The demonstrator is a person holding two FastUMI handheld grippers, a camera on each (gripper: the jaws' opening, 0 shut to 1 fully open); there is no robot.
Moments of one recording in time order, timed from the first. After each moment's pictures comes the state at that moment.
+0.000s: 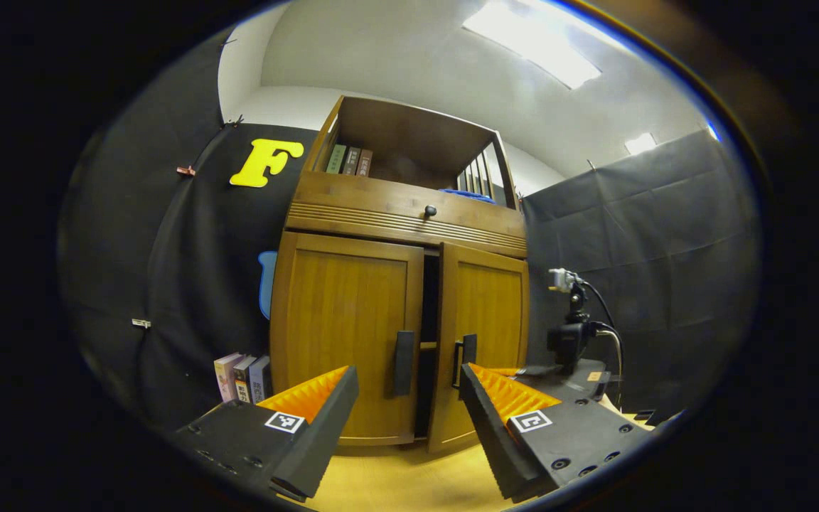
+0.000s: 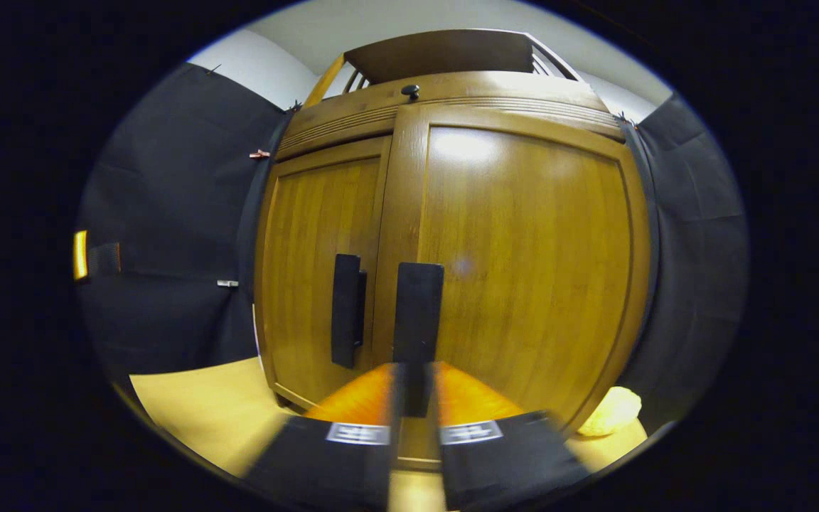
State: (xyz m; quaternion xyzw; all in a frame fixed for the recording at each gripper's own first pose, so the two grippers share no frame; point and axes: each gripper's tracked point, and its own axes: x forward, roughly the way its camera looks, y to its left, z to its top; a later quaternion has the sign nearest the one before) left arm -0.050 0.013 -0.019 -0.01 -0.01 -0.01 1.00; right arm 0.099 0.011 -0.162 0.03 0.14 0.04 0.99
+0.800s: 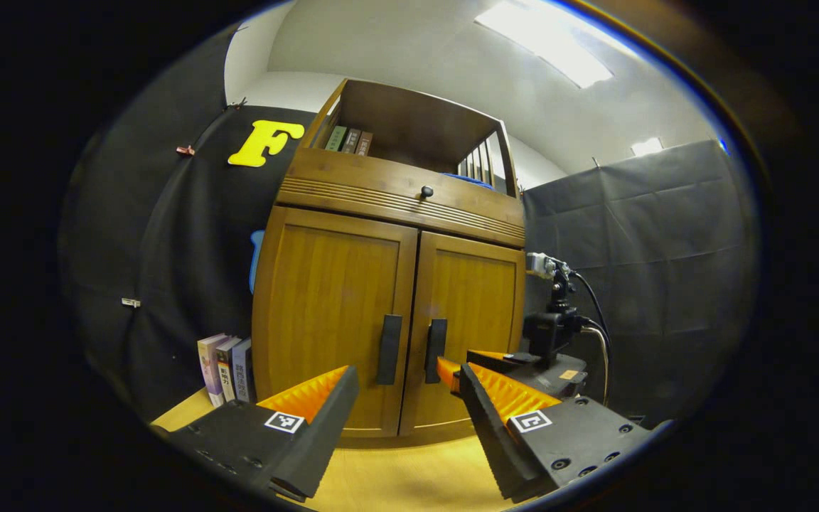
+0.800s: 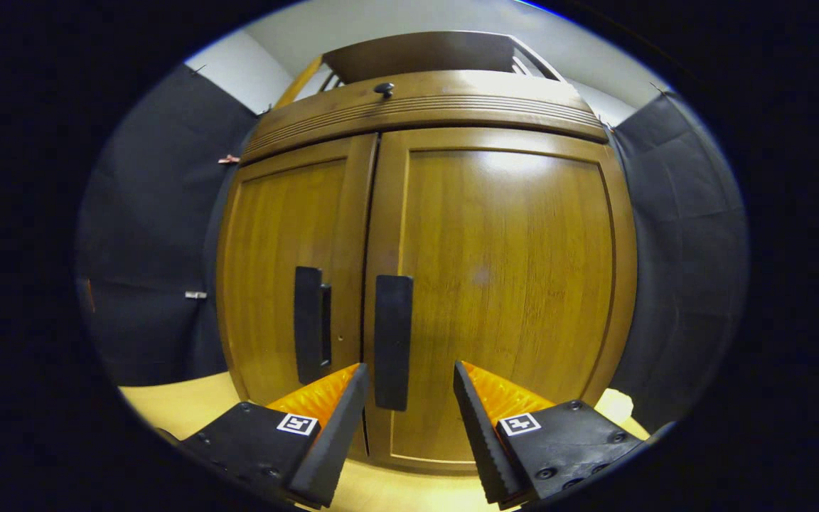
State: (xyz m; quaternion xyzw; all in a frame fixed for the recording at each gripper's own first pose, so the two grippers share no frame) left arm -0.032 0.010 -0.049 -0.03 0.03 -0.01 1.00; right arm 0.161 0.015 -0.171 0.08 0.13 -0.01 0.99
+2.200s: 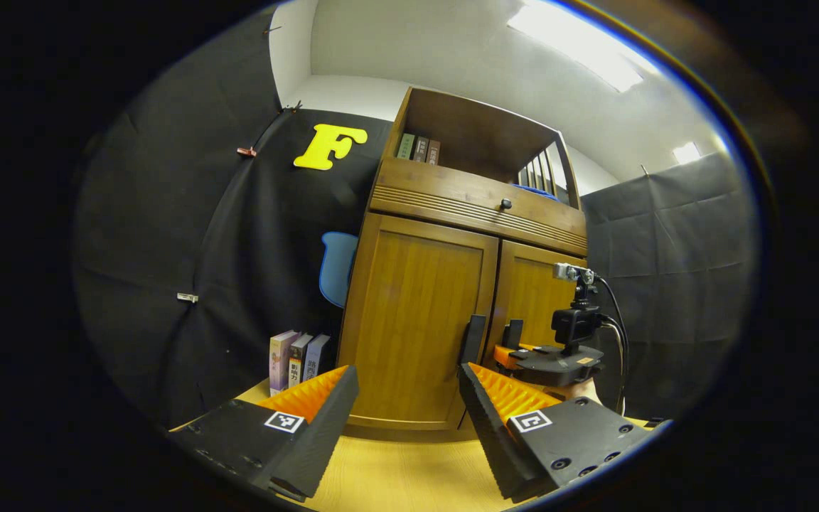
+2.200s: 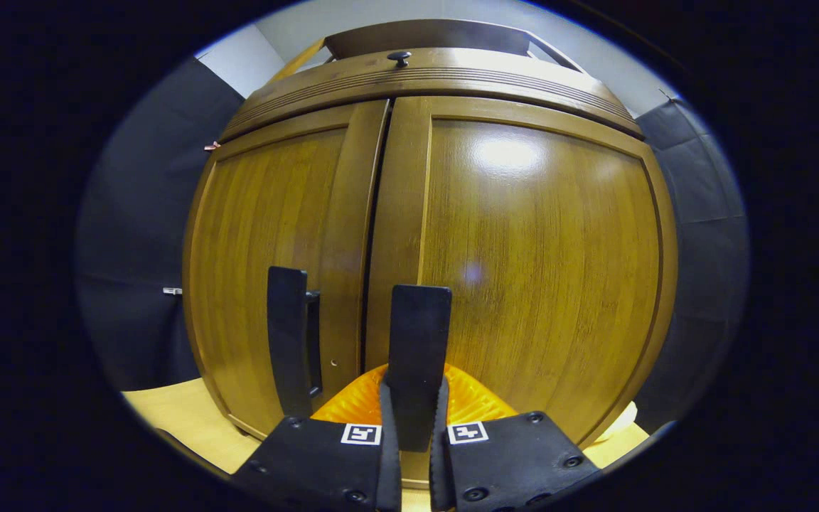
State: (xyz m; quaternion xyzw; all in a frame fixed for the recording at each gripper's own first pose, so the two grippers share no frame) left arm -0.090 0.103 -0.039 -0.04 0.02 0.09 0.99; right arm 0.199 0.036 -0.188 0.03 0.14 -0.02 0.99
